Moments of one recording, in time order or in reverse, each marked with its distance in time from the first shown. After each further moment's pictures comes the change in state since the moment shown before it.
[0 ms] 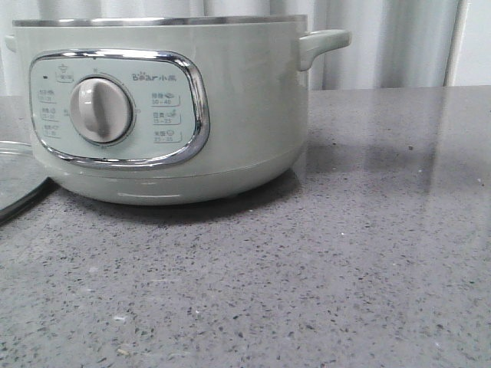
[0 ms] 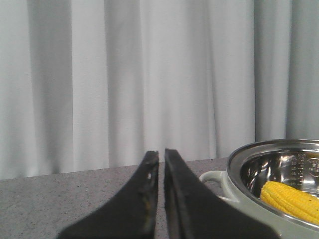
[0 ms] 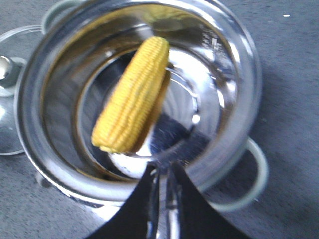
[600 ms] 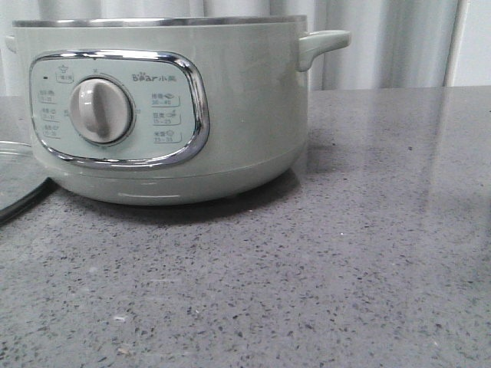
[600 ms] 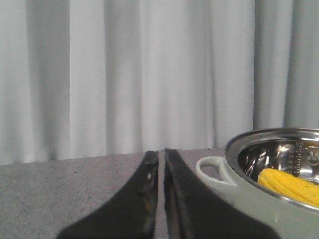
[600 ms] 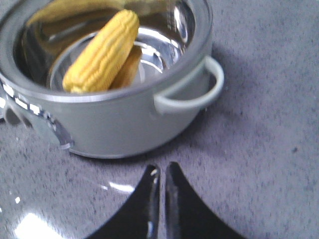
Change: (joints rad) left arm 0.000 0.000 0.037 0.000 -0.002 -0.019; right arm 0.000 -0.529 0.747 -0.055 -0.458 0.000
